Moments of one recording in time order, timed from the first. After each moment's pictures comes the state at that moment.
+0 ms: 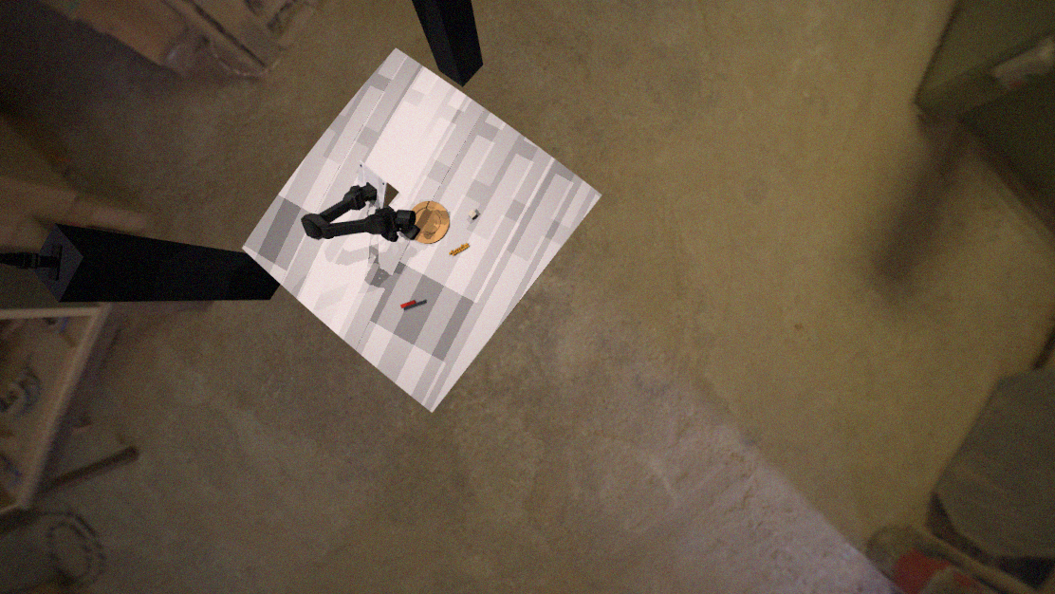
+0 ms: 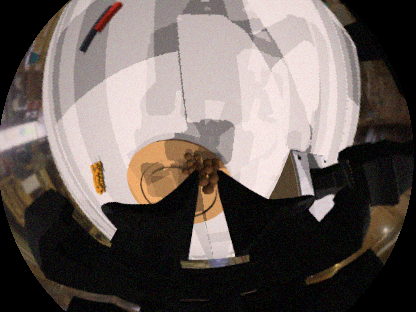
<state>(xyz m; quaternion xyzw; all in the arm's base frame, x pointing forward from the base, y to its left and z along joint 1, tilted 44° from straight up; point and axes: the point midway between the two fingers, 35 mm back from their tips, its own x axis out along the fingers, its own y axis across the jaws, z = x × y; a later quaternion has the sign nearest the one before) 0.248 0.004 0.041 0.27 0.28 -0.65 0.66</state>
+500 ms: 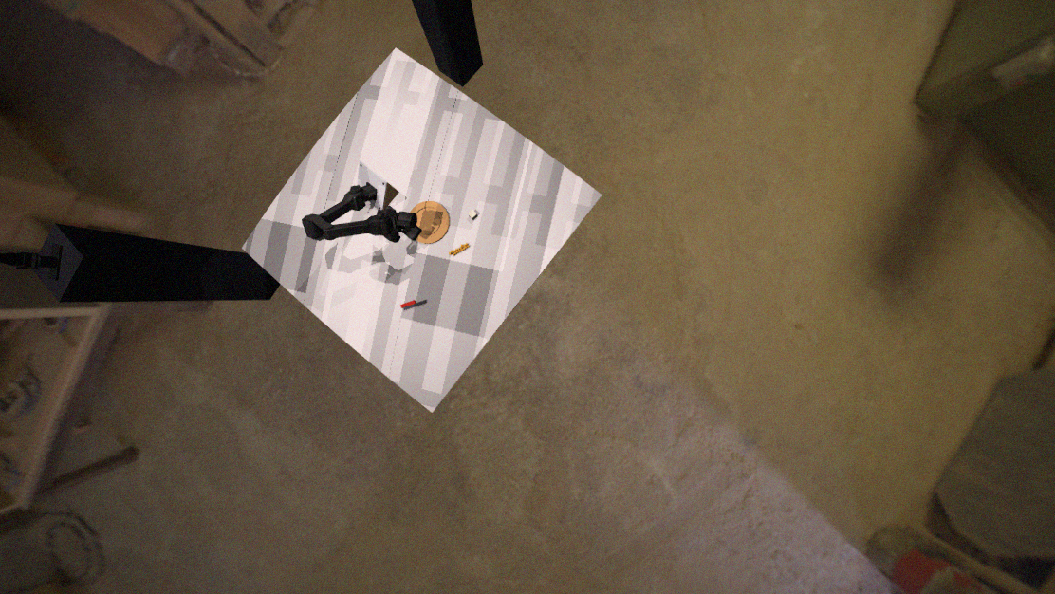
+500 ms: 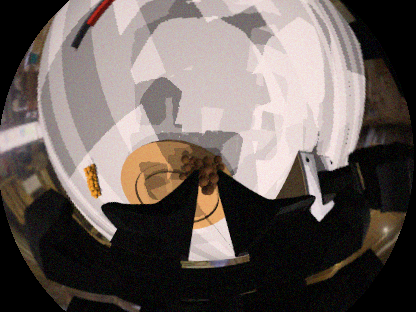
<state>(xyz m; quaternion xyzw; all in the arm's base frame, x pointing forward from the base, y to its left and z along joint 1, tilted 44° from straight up) 0.247 -0.008 0.027 0.27 0.29 -0.64 0.66</state>
